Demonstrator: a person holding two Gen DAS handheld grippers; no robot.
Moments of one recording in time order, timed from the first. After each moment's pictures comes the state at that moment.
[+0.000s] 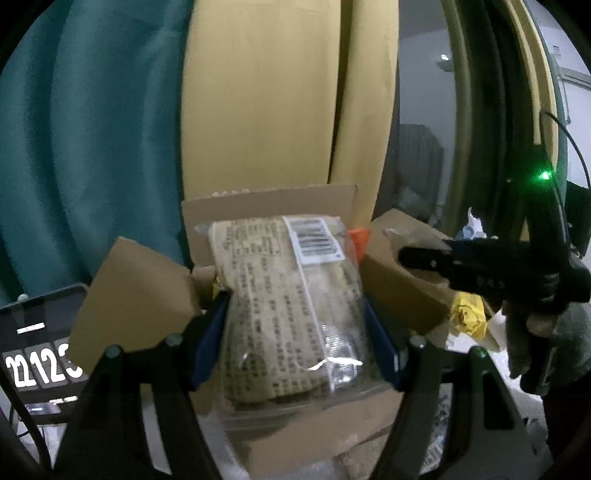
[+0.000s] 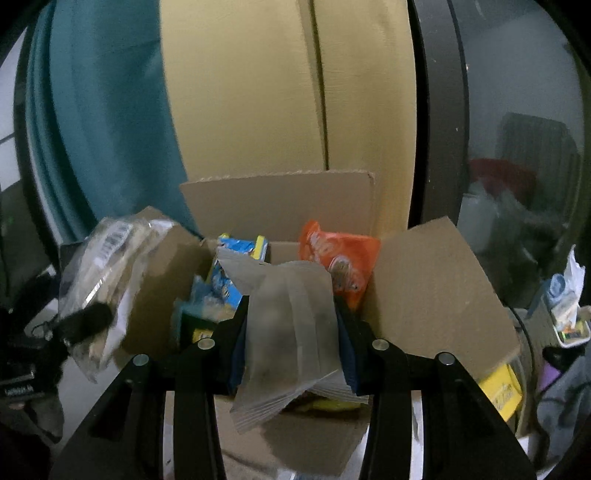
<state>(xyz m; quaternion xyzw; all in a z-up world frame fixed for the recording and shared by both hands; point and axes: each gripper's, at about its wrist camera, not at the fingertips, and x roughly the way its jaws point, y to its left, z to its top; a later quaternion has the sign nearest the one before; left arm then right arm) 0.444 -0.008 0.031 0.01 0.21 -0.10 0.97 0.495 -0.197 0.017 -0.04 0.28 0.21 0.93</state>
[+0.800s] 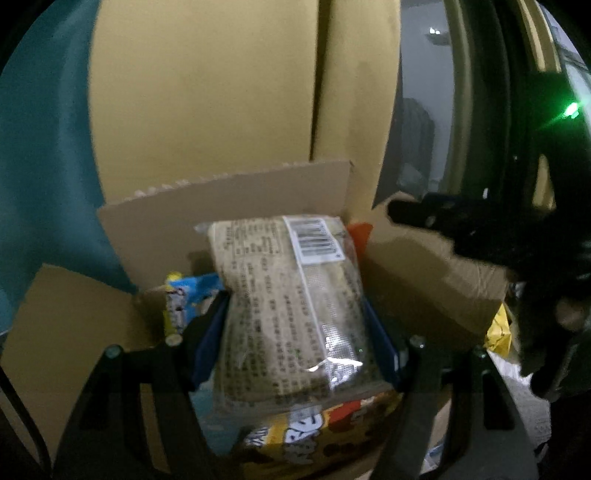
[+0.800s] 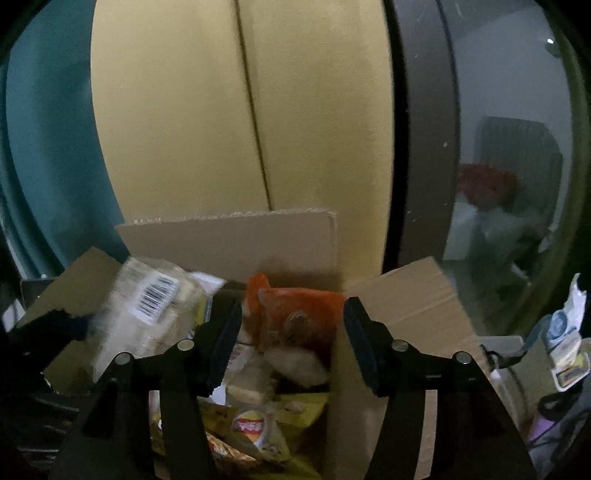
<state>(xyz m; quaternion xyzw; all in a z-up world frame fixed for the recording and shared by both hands) 0.539 -0.053 0.009 0.03 0.26 -0.12 0.96 0.555 -0.216 0.032 -0.03 0.26 0.16 0.95</state>
